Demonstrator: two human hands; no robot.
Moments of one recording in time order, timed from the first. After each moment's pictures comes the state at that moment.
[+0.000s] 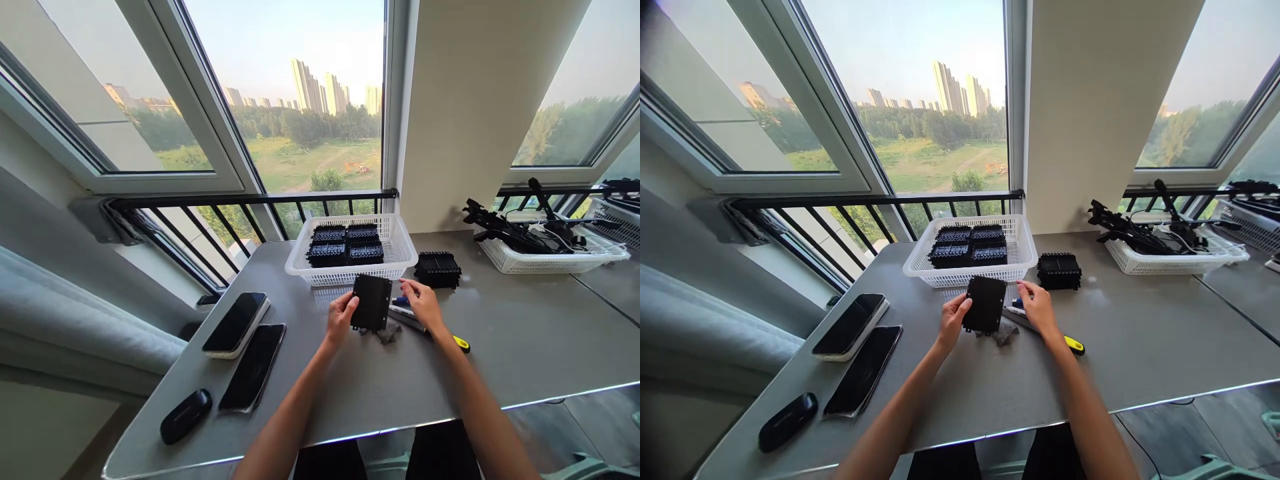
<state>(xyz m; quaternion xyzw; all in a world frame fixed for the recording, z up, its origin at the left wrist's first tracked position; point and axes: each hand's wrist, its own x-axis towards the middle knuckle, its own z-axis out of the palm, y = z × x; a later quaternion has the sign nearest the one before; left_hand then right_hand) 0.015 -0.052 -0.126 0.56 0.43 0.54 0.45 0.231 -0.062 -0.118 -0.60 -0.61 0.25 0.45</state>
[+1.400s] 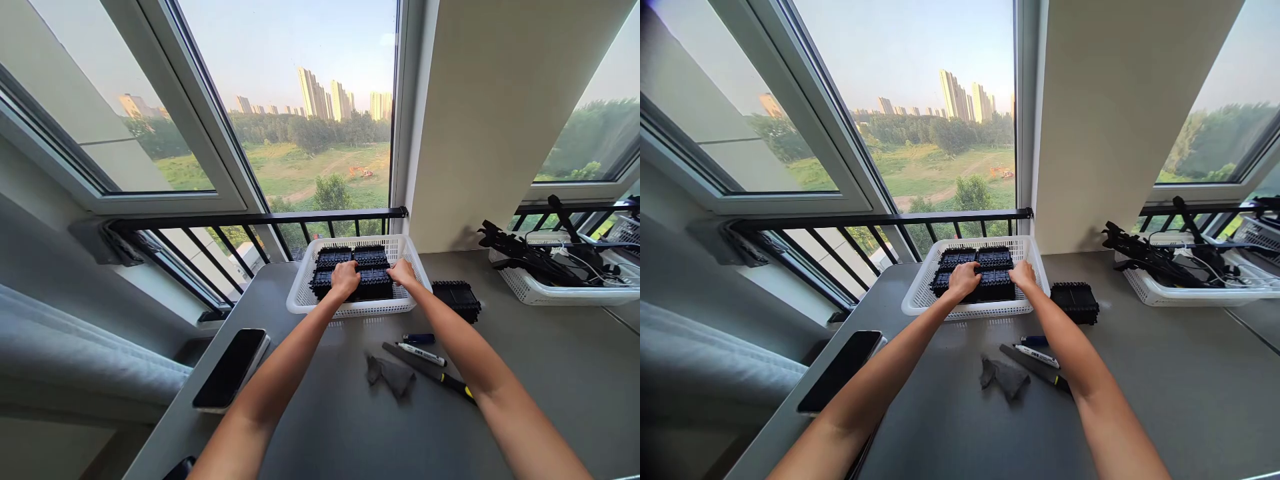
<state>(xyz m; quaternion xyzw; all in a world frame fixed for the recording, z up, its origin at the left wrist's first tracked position) 0.013 0.147 -0.066 0.71 0.68 0.14 0.10 0.196 0.152 -0.087 -0.76 -0.56 0.24 0.22</state>
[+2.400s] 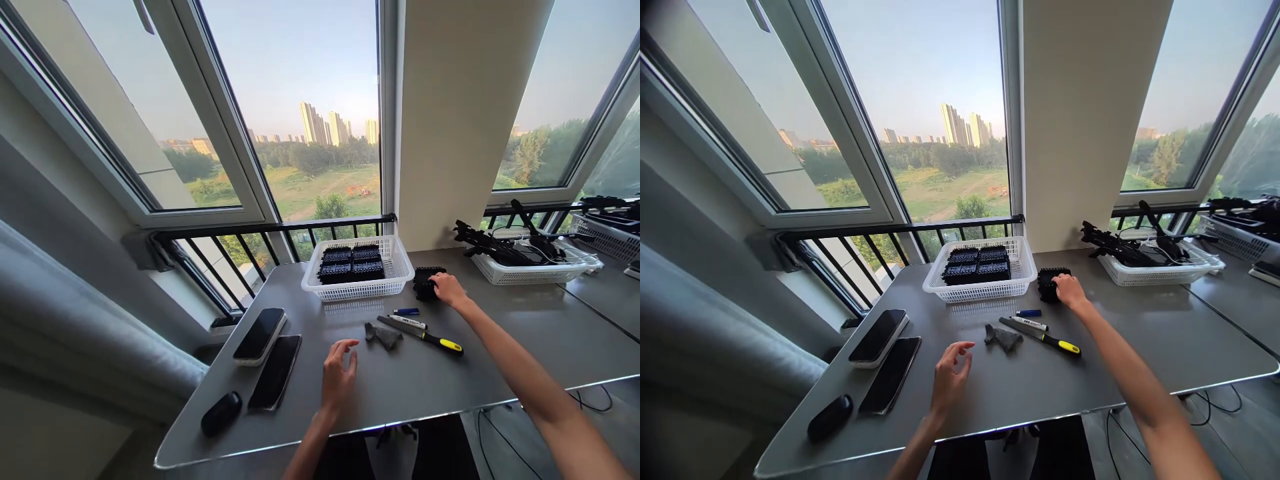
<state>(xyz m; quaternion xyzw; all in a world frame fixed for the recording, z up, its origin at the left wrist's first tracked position) -0.020 -0.150 -0.135 0.68 0.56 0.43 0.20 0.340 -0.014 -0.100 -0.68 -0.72 -0.03 0.12</state>
